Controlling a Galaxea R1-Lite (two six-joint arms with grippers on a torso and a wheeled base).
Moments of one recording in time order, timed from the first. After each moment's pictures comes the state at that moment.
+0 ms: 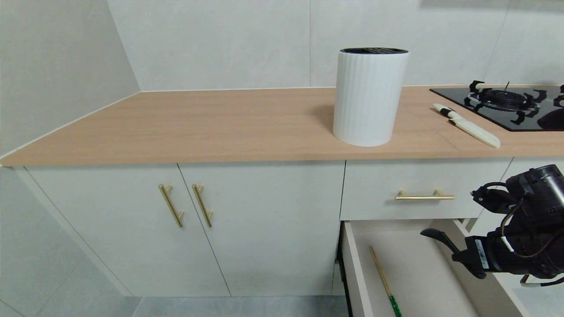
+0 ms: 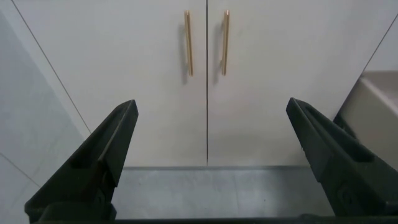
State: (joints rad) left arm 0.00 0.00 0.00 0.00 0.01 0.01; right arm 0.22 1.52 -0.72 0.13 0.06 0.23
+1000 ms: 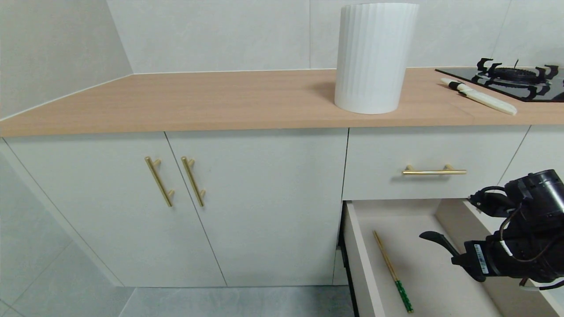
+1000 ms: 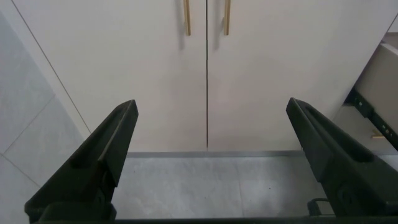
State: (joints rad) left arm 0.00 0.00 0.00 0.00 0.01 0.01; right arm 0.22 1.53 -0.69 0.09 0.05 0.19
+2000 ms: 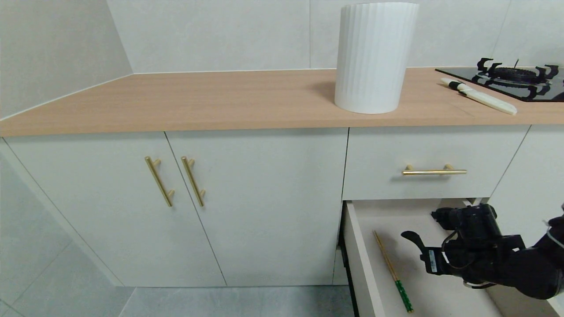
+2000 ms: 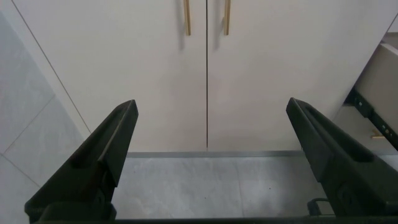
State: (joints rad) left arm 0.00 0.00 0.00 0.00 0.01 0.01; right arm 0.22 1.99 -0.52 -0.66 -0.07 0.20
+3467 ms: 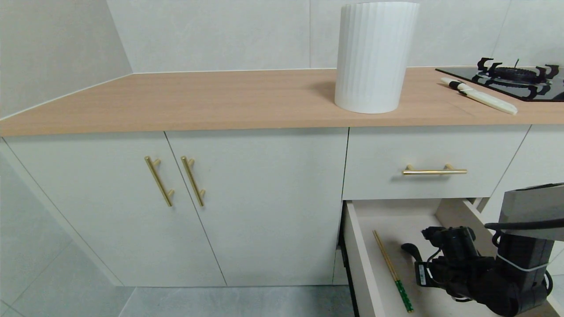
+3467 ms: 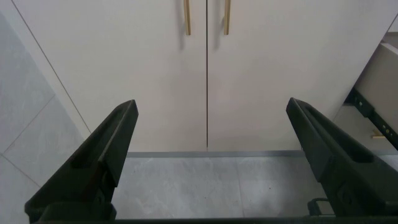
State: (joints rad) left arm 0.00 0.00 0.00 0.00 0.01 0.01; right arm 0.22 2.28 -0.48 -0.98 -0.16 0.20
